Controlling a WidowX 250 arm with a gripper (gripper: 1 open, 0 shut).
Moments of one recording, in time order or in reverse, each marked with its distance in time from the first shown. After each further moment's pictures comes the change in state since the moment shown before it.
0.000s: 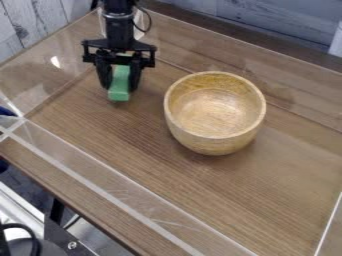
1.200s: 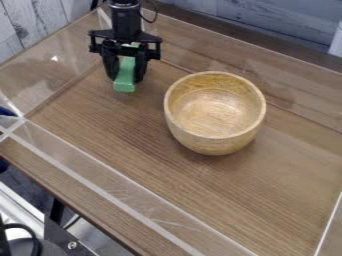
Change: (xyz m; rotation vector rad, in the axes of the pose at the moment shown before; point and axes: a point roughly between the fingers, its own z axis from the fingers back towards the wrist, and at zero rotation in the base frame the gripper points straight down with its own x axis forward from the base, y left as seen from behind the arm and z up) arm 0.009 -0.013 0.005 -0.010 0.007 -0.117
